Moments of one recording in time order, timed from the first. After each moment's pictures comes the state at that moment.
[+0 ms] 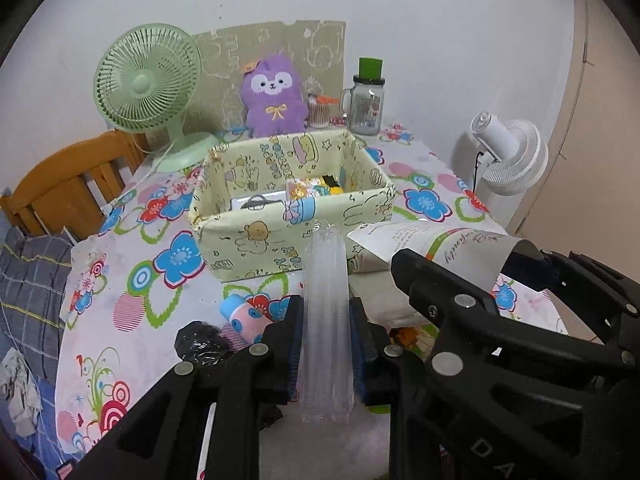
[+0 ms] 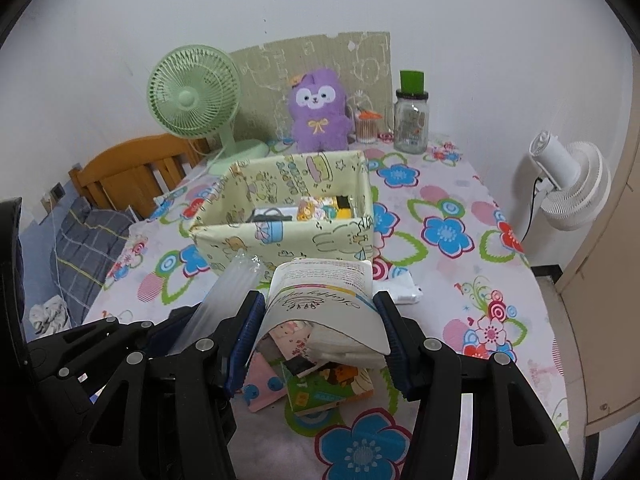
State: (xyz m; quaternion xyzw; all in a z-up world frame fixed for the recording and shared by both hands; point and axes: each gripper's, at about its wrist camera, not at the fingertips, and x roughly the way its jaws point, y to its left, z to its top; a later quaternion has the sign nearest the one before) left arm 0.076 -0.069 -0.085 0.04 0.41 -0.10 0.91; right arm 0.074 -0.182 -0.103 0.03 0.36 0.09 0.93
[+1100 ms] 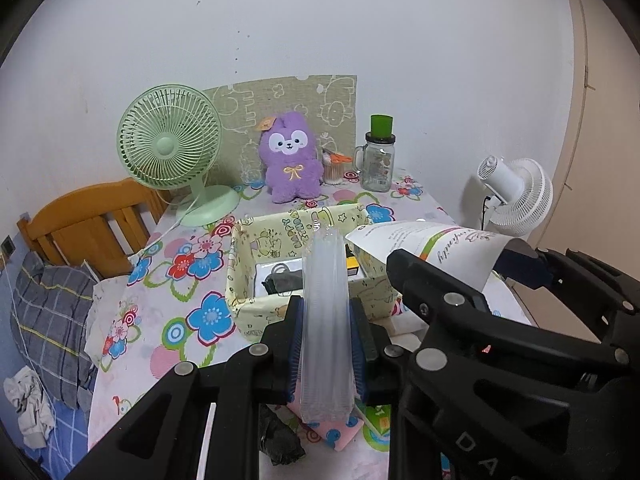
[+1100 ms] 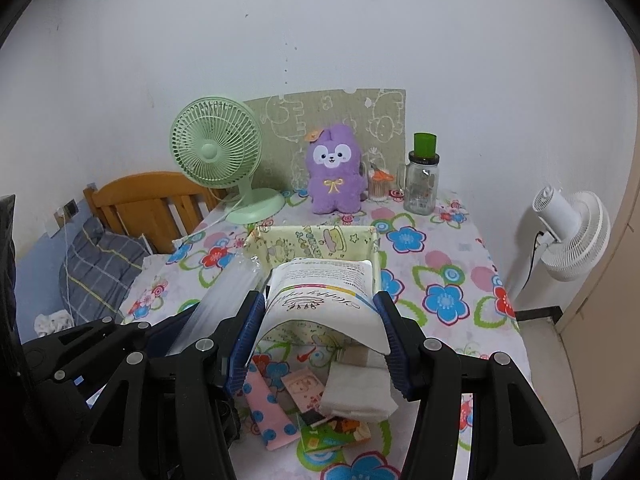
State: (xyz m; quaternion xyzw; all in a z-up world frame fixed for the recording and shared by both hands) left arm 0.082 -0.065 -0.019 0.04 0.35 -0.08 0.93; right arm 0.084 -0.173 -0.036 0.01 0.31 0.11 0.95
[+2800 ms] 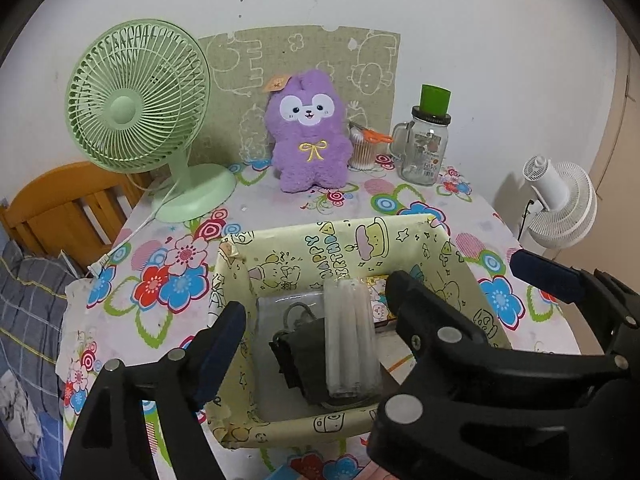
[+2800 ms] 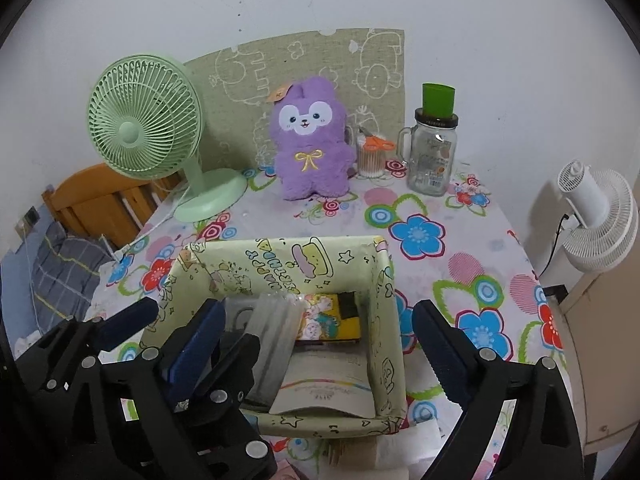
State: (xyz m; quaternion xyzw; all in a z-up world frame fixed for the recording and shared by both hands) left arm 0.234 -0.042 -0.082 0.02 0.39 -0.07 0.92; right arm 0.244 -0.159 -0.101 0.03 0.37 0.07 0.93
